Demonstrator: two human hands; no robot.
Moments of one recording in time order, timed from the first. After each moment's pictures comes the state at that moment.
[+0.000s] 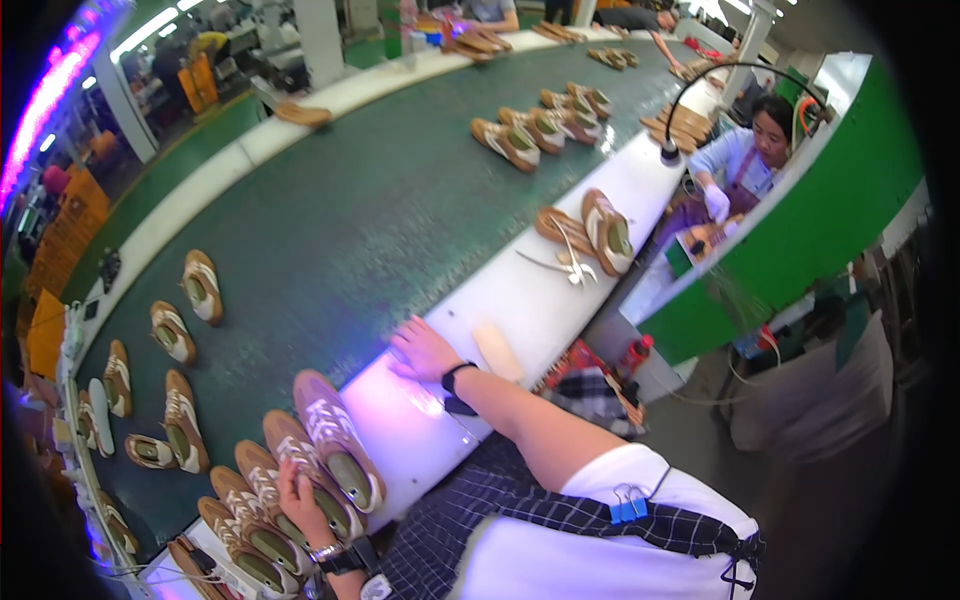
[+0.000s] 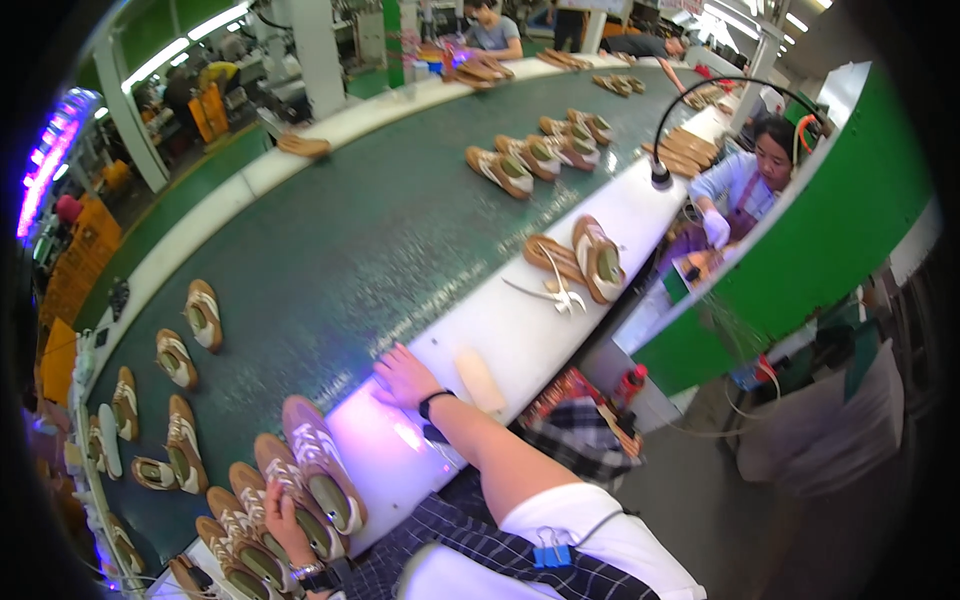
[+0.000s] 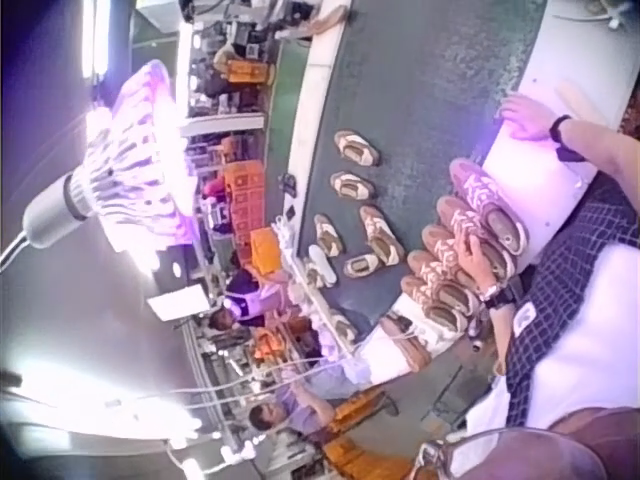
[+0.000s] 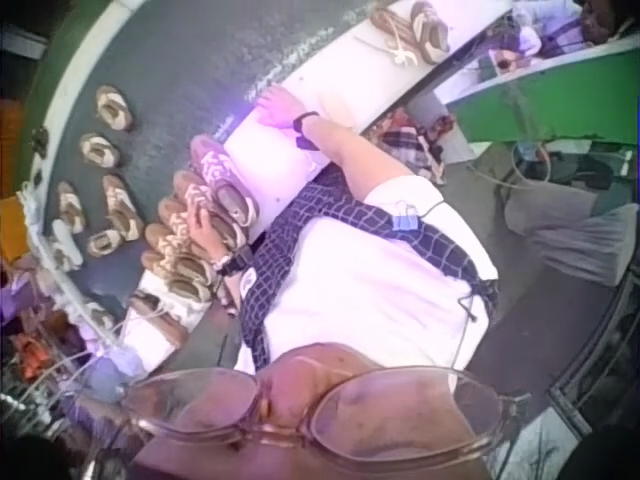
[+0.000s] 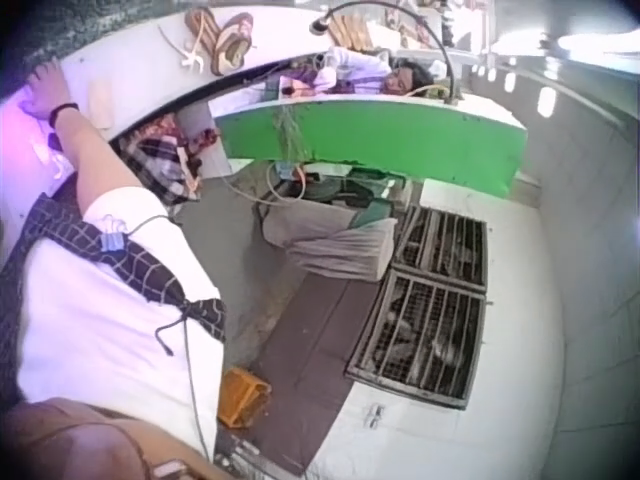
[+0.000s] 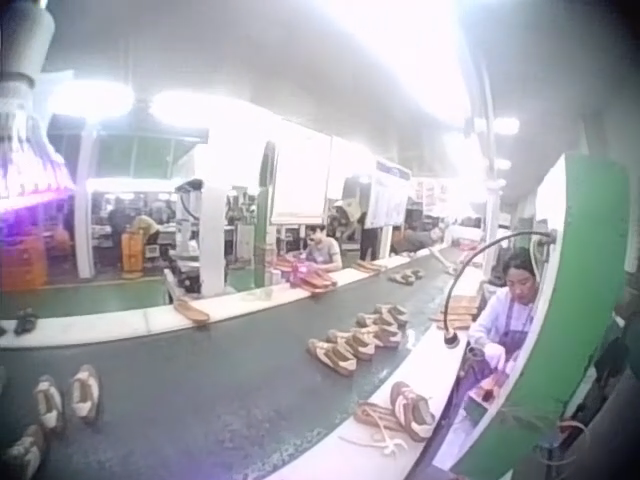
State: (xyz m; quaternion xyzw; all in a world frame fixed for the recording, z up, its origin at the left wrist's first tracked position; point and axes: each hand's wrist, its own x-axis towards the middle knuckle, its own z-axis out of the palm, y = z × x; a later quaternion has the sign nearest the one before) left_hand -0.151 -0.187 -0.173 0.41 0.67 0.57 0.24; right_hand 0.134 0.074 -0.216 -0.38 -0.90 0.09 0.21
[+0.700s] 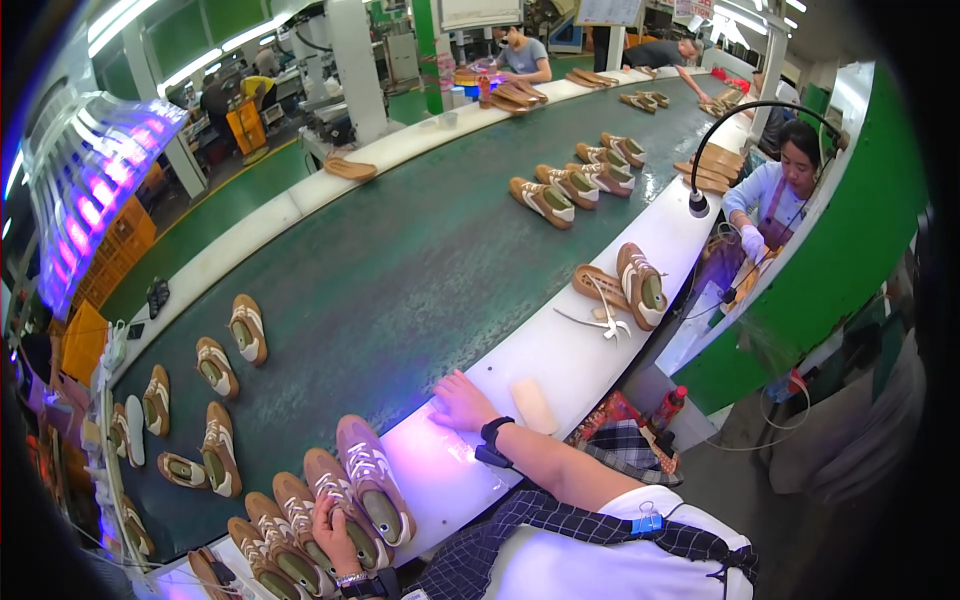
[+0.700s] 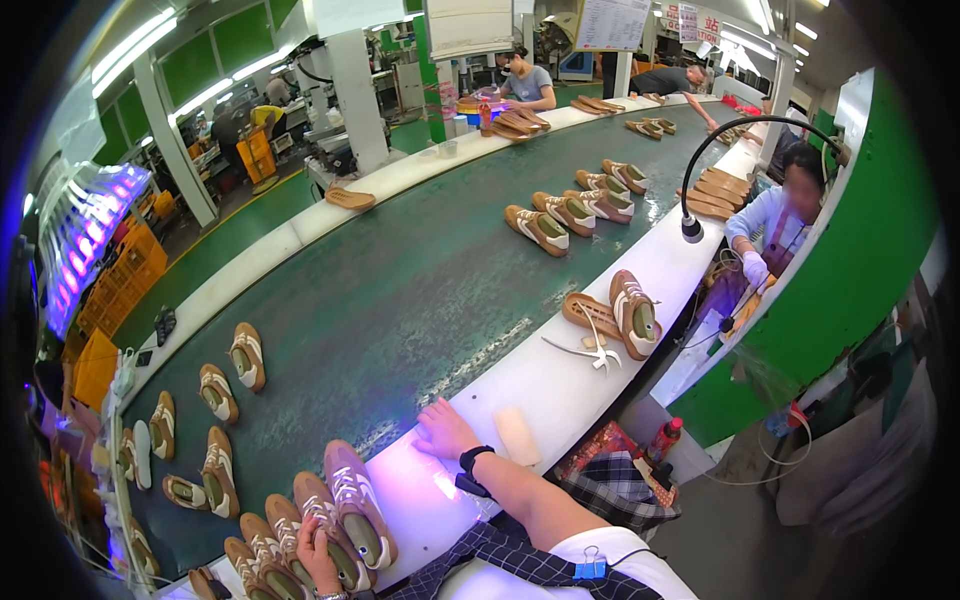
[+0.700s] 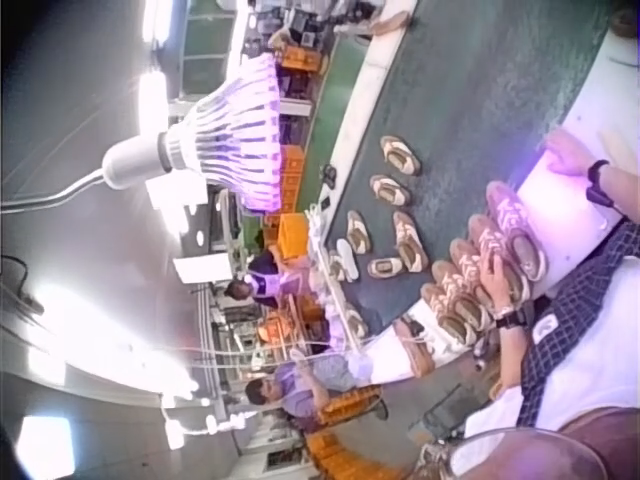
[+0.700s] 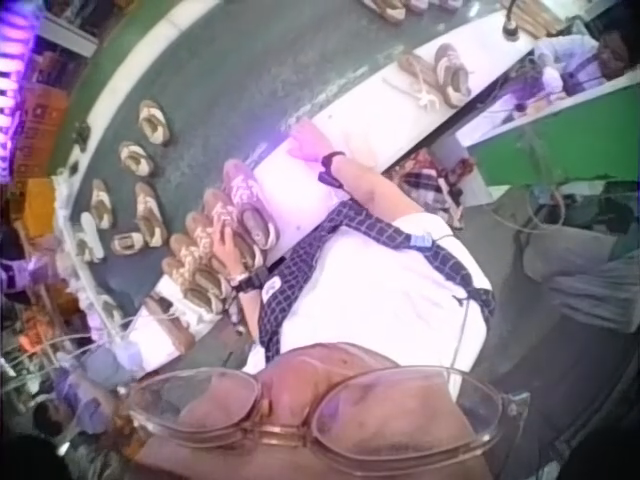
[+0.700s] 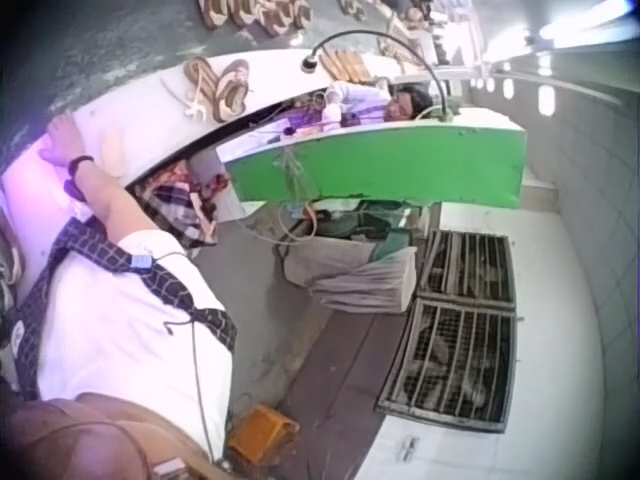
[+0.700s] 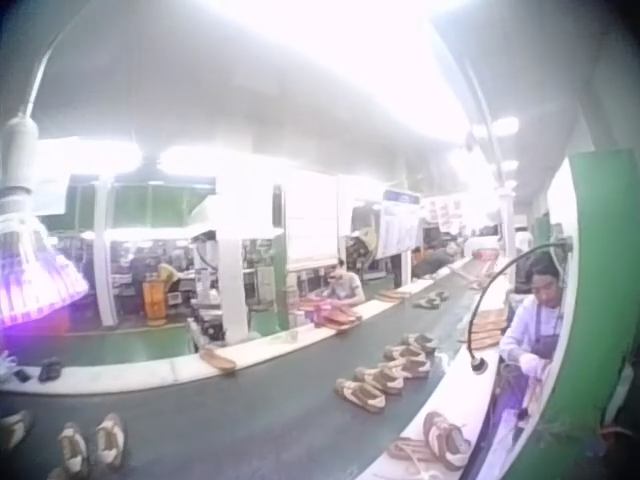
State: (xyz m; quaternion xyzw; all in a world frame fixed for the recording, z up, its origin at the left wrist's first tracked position) left_hand -0.144 -0.187 -0.169 0.40 0.66 0.58 0.24; right_hand 0.138 0.074 -0.218 -0.40 -0.88 0.14 0.21
